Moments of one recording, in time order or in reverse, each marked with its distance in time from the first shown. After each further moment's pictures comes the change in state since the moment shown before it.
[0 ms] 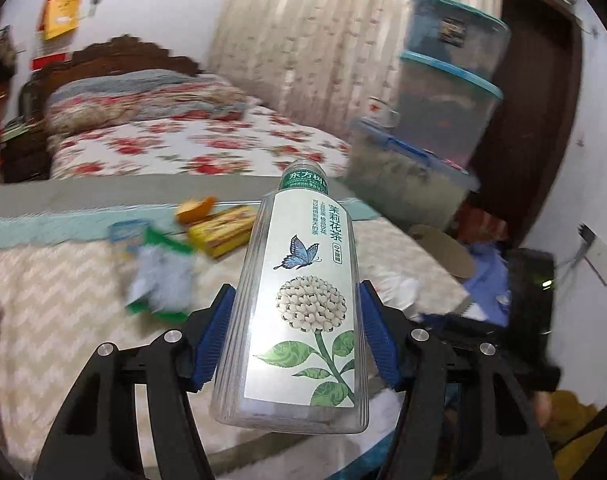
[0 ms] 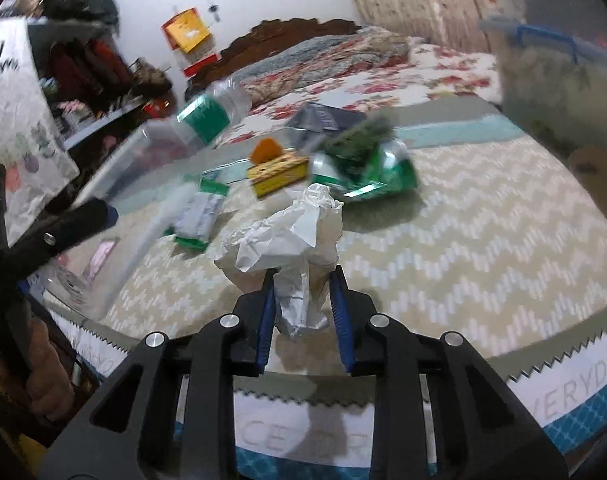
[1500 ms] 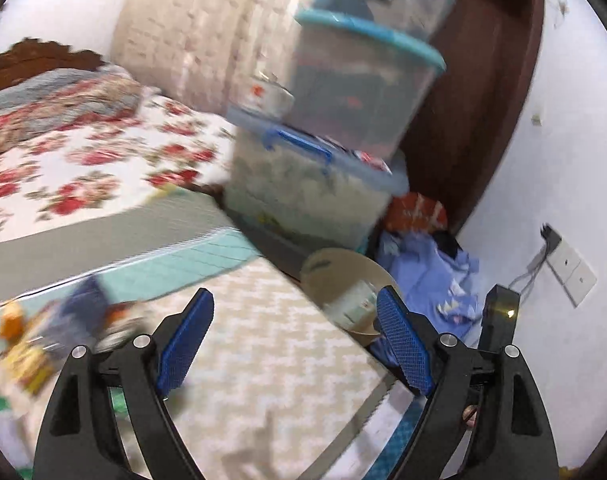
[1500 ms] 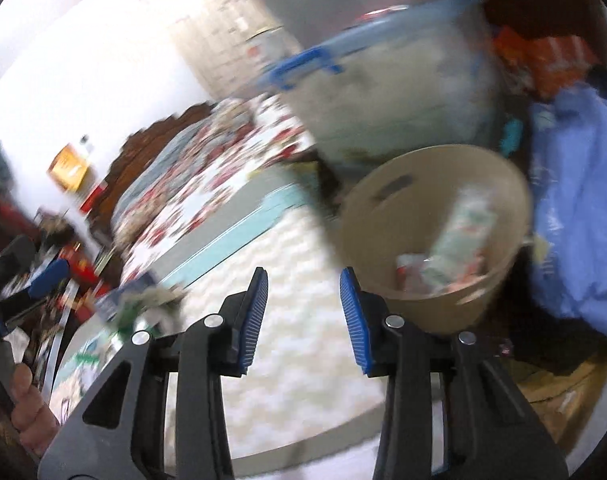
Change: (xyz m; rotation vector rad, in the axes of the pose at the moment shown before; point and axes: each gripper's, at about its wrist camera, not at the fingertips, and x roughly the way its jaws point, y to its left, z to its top) left arm 0.151 -0.132 0.122 0.075 0.067 -0.230; right arm -0.079 -0.222 0.053 0.411 -0.235 -0.227
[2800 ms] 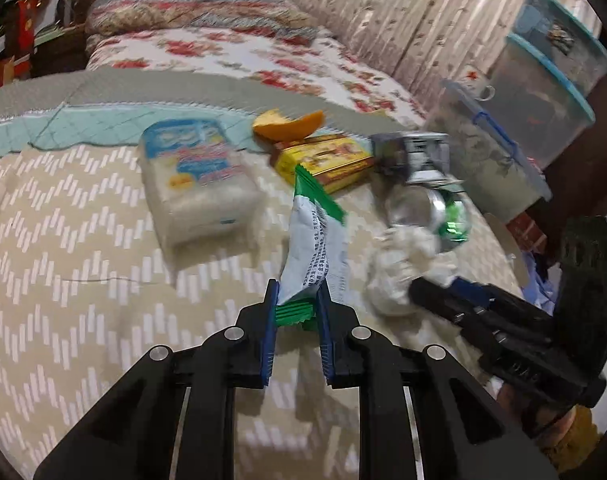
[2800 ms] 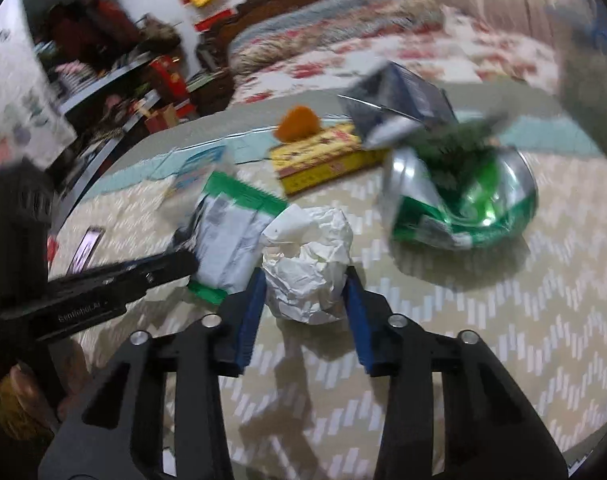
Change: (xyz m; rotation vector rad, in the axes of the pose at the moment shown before) left arm -0.122 0.205 -0.154 -0.353 0.137 0.307; right arm 0.098 0.273 -0.155 -0.530 0.395 0.246
